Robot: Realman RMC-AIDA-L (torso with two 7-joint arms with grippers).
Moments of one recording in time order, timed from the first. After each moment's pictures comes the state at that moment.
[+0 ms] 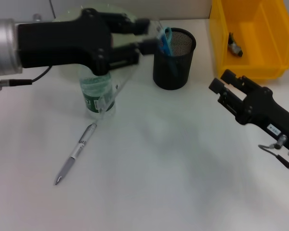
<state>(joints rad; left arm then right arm) -0.42 -2.07 1.13 1.27 1.61 1.57 -1.72 0.41 2.08 -1.04 -0.03 -1.04 -1.57 0.79</state>
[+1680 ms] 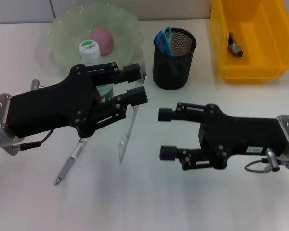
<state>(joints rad) -0.40 -2.07 1.08 0.64 1.34 1.87 -1.22 0.50 2.09 -1.07 -0.47 -1.55 -1.80 1.16</state>
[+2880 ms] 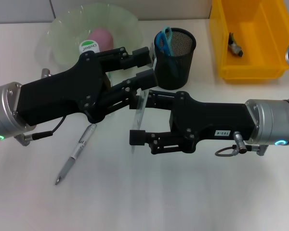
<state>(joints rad) -0.47 -2.08 1.08 0.56 1.30 1.86 -1.21 0.66 2.09 -1.09 -0.29 -1.50 -1.74 1.14</state>
